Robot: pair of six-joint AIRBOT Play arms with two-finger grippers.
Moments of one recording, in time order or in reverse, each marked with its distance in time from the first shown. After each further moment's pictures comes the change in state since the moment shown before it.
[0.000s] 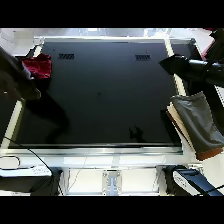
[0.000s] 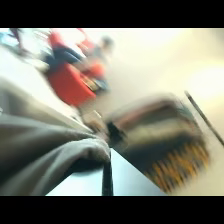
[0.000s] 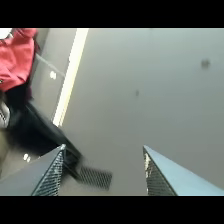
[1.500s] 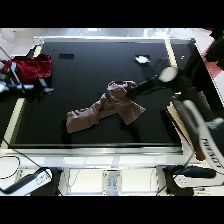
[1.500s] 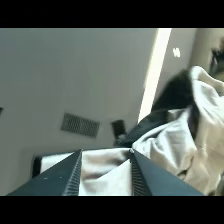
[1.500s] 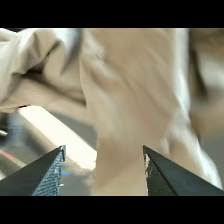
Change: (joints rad) left arm -0.407 0.340 -0.533 1.025 0.448 -0.547; right arm 0.358 -0.500 0.041 -0.238 0.052 -0.274
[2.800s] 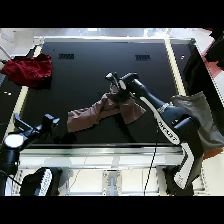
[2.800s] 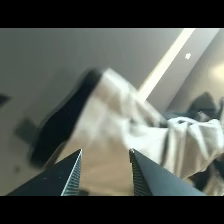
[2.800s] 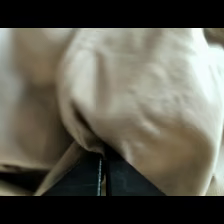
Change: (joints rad) left arm 0.003 0.579 -0.731 -0.032 0.230 -0.356; right arm 0.159 -0.447 0.362 -0.498 0.105 0.168
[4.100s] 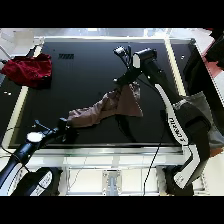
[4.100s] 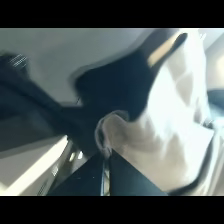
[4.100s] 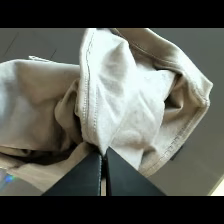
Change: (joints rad) left arm -0.264 -0.291 -0.069 -0.238 0.344 -0.015; right arm -0.067 0.088 0.266 0.080 0.166 0.027
